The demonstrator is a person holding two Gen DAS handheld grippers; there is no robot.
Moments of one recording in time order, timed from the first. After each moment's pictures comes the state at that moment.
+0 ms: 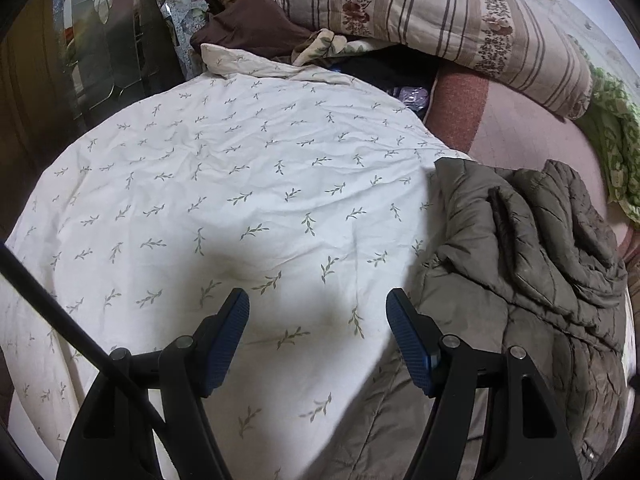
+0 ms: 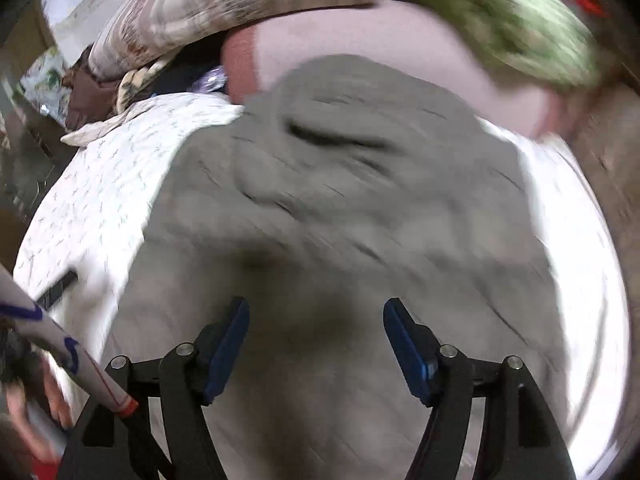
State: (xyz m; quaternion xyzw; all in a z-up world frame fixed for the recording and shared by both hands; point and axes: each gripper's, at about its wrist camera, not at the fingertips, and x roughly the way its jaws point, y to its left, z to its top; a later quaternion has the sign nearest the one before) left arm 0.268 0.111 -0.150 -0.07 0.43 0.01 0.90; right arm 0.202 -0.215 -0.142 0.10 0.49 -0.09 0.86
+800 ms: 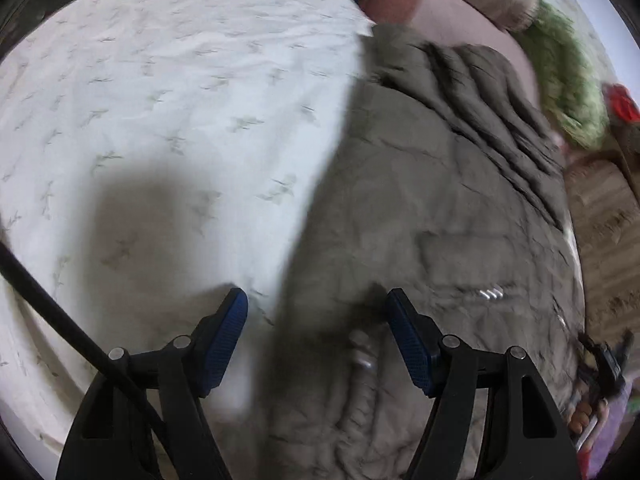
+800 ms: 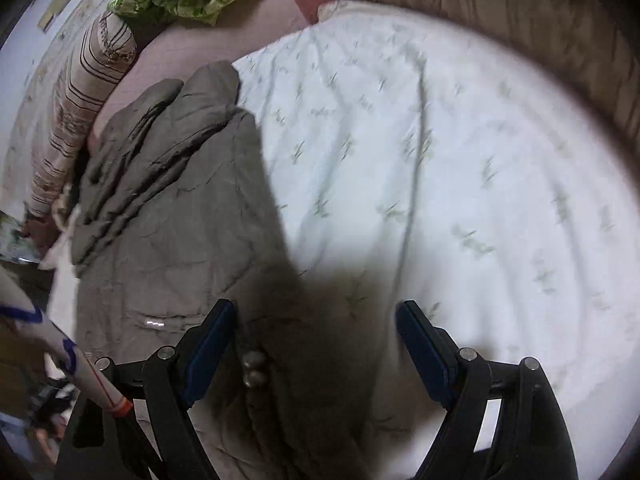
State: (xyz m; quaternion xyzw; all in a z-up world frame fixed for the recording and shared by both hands) left arm 0.185 0.116 -0.207 -0.12 0.58 -0.19 0.79; right arm -0.030 -0.428 -0.240 0.36 0.44 -0.17 0.80
